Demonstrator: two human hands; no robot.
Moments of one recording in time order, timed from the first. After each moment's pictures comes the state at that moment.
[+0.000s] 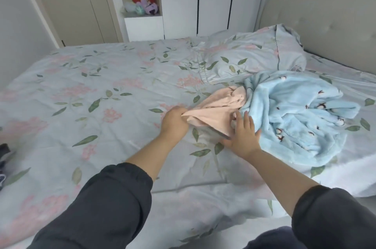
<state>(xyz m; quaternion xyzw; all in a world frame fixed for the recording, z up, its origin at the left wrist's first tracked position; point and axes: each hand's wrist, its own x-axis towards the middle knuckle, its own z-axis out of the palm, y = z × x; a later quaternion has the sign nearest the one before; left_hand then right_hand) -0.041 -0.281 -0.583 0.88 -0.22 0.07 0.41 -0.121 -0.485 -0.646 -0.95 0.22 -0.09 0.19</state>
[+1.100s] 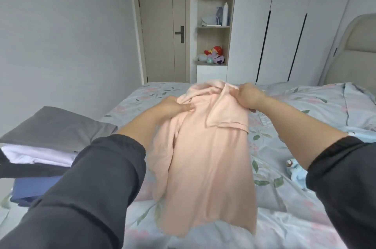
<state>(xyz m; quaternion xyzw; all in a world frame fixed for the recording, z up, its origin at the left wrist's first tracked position) -0.082 -0.042 -0.402 0.85 -0.08 -0.04 0.51 -0.095 -0.288 -0.363 -0.97 0.00 -0.11 0.21</state>
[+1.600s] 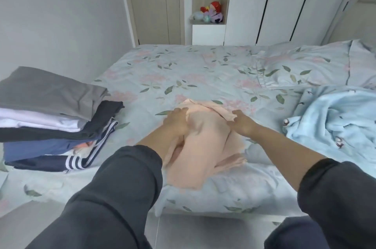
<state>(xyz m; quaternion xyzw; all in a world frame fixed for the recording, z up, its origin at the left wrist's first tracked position) -0.094 -0.077 -0.570 0.98 -0.08 -0.06 0.17 -0.124 -0.303 -0.564 -0.92 0.08 0.09 0.36</state>
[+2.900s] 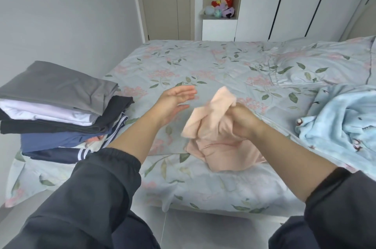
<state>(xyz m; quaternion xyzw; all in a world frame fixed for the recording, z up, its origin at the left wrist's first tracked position) -0.124 -0.036 -0.512 0.68 -0.09 -0.10 0.72 -0.147 -0.234 -0.529 -0.57 -0.03 0.15 0.81</state>
